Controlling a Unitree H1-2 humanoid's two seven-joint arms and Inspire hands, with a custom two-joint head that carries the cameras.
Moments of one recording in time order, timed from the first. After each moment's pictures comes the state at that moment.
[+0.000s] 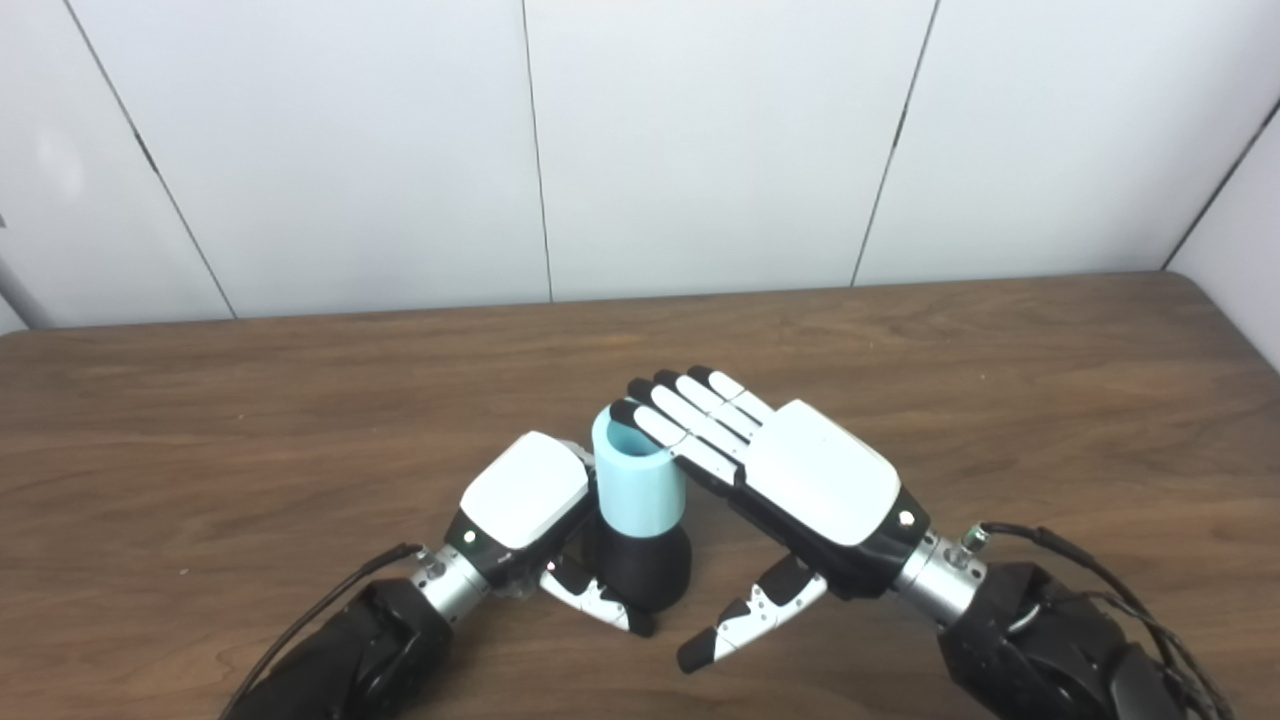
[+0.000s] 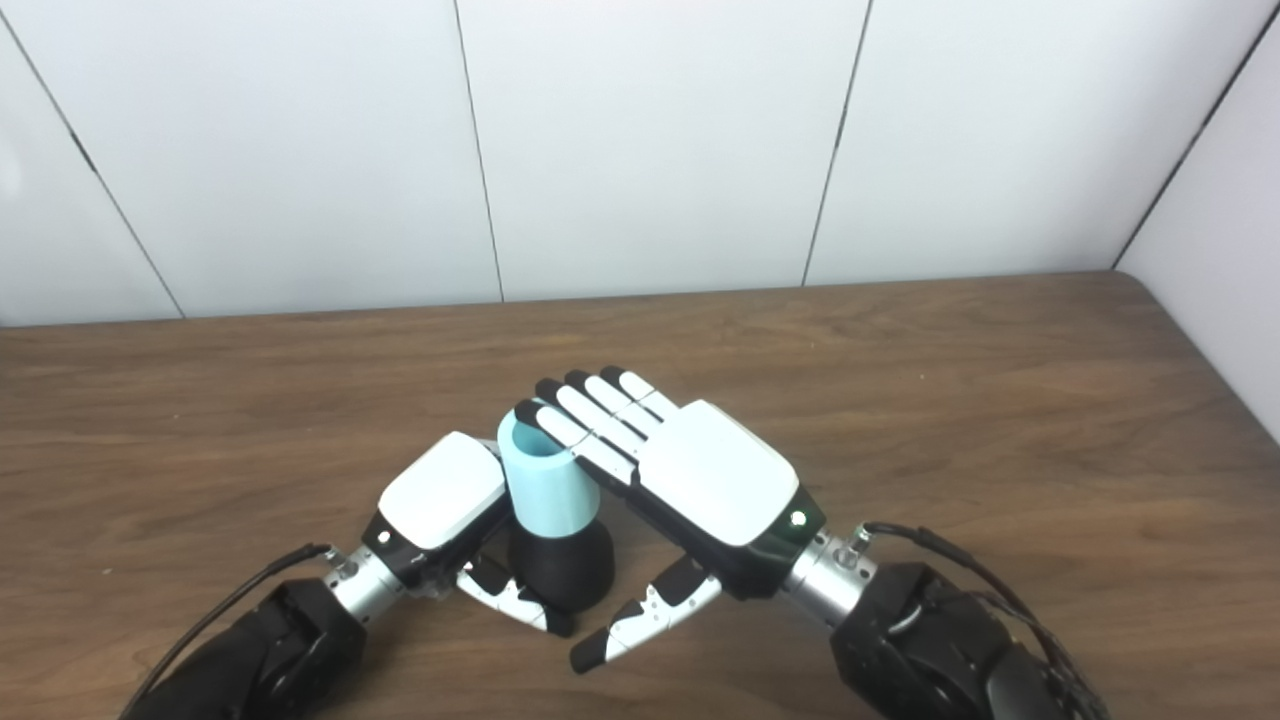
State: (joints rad) left arm -0.42 0.37 -0.67 0.24 0.95 -0.34 0.23; right arm -0.11 -0.32 0.22 -0.50 -0.83 -0.26 0.33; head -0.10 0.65
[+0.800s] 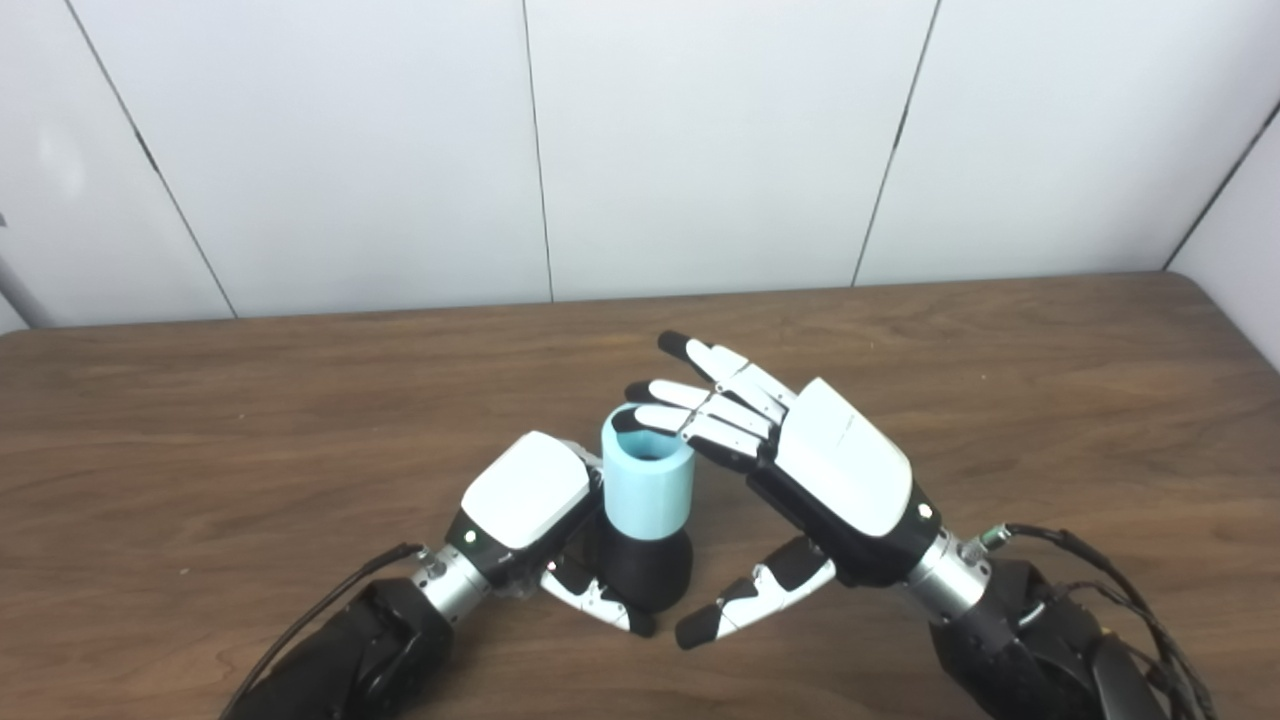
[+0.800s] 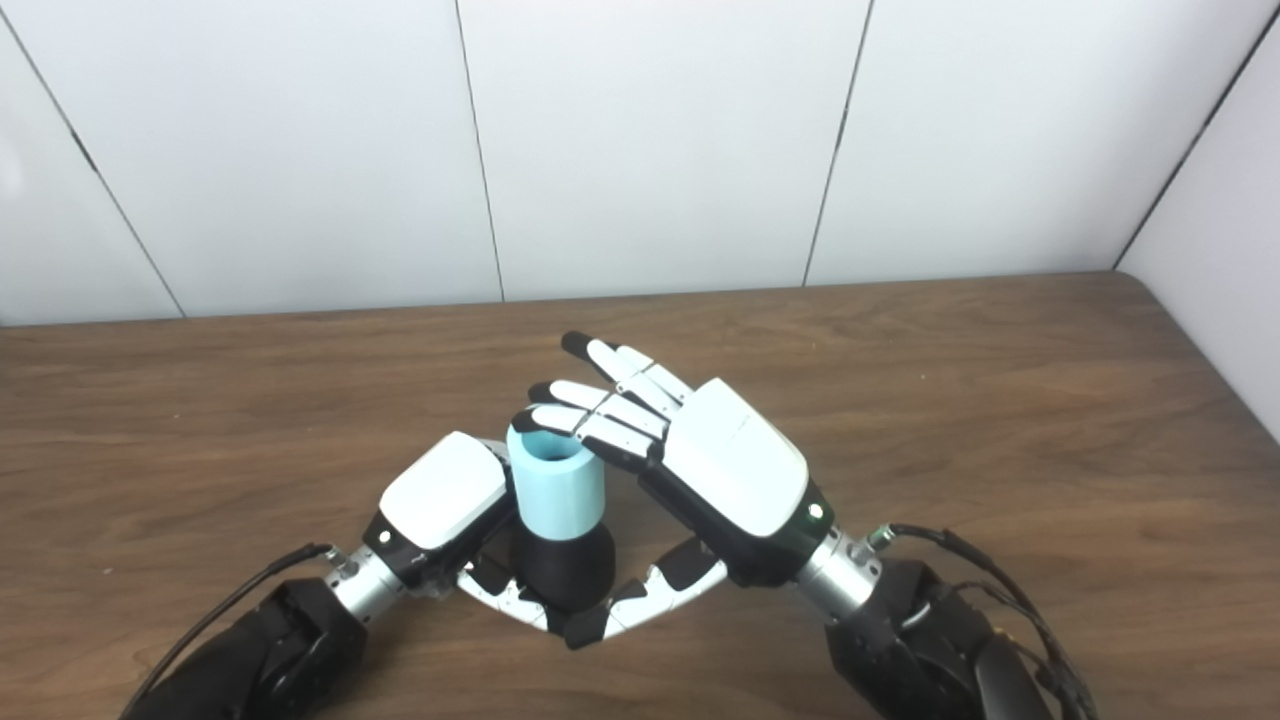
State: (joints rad) left arm -0.42 0.37 -0.67 0.24 0.95 -0.34 0.23; right arm -0.11 -0.29 0.18 -0.42 -0.78 -0.39 0.14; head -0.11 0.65
